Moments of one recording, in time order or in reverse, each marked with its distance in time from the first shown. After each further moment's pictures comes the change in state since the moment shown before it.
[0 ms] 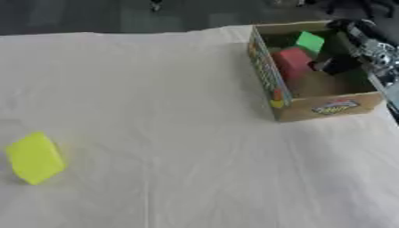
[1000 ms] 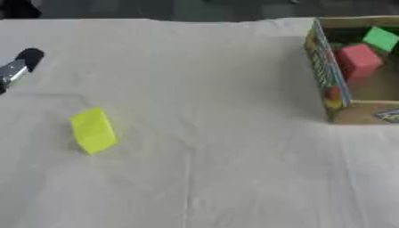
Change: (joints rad) left arm -0.162 0.490 -0.151 -0.007 0.273 0.254 -0.471; right arm 0.081 0.002 -0.043 -0.455 -0.482 0.063 -0.349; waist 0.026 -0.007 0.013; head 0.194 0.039
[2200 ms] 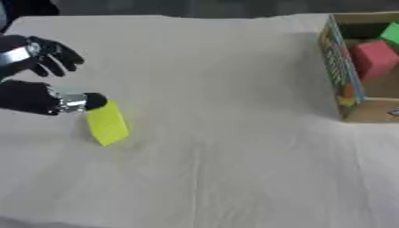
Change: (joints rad) left arm -0.207 0.044 -0.304 -0.005 0.001 0.311 -0.367; right arm 0.020 0.013 0.020 -0.009 0.031 0.019 0.033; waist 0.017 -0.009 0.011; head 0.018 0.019
